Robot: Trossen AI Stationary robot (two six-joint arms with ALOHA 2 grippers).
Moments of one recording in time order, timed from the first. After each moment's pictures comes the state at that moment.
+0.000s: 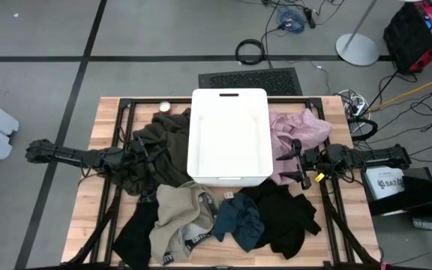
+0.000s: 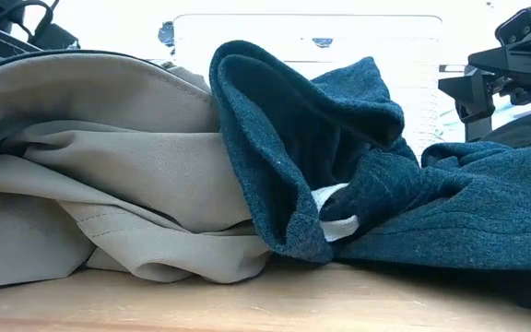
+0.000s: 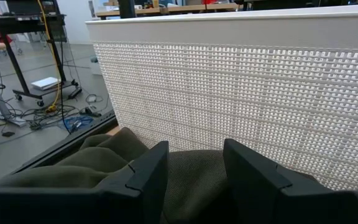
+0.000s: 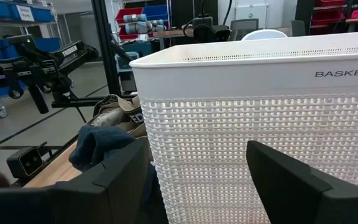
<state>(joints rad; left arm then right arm) -0.14 0.24 0.01 0.12 -0.60 -0.02 0.10 0.03 0.01 0.02 0.00 0.09</state>
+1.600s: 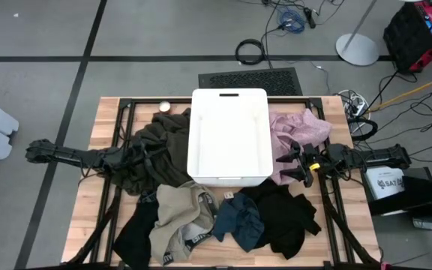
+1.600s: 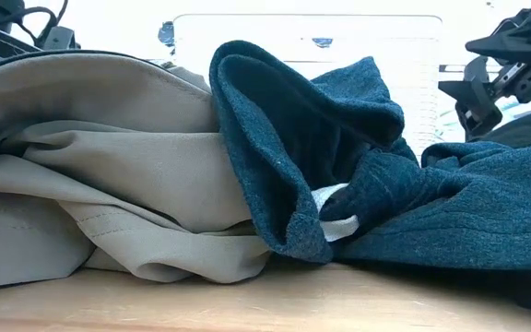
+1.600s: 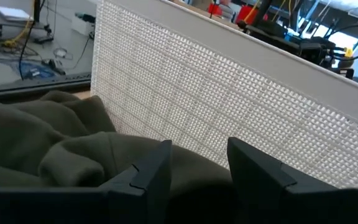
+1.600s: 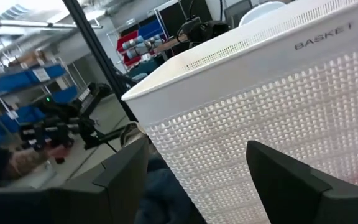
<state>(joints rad) -0.14 0.24 0.01 0.12 -0.55 -0.45 0.10 0.03 0.01 0.04 0.00 0.45</state>
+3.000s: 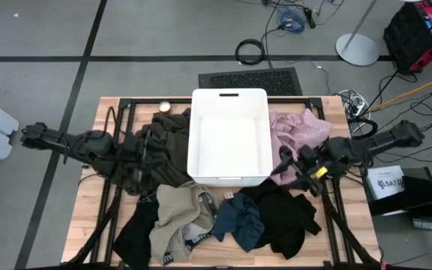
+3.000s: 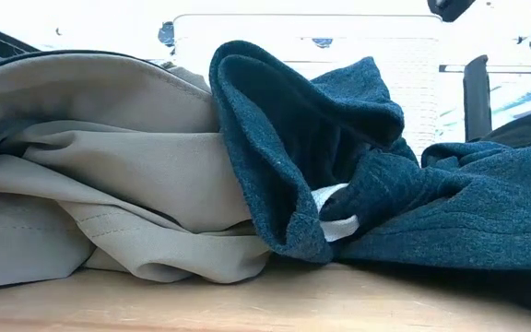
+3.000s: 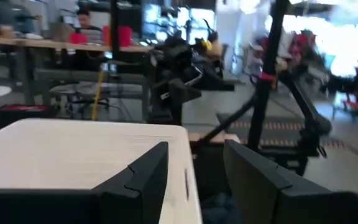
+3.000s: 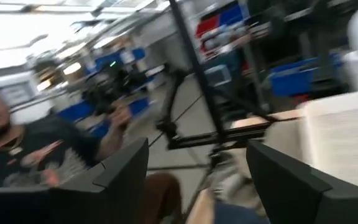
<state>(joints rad) -0.28 0.68 0.71 0.01 -0.19 -0.04 0.32 0.70 0.50 0.30 -0.16 0.41</state>
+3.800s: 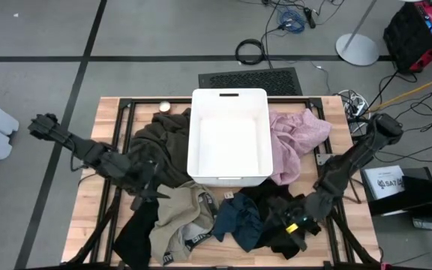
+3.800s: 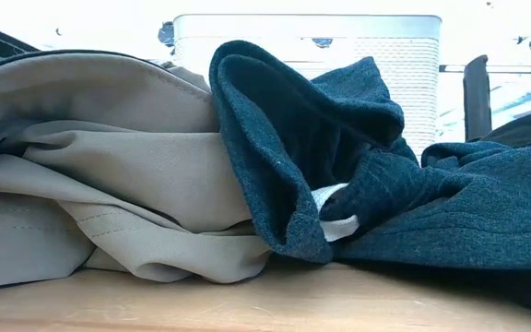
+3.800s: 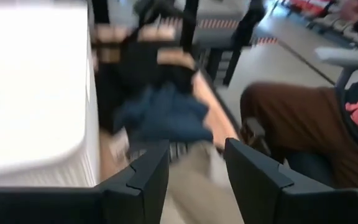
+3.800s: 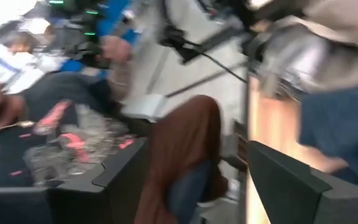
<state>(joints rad) -0.48 0.86 0.78 -0.32 -0.07 -0.21 0.76 1.28 0.79 0.19 0.20 0.85</state>
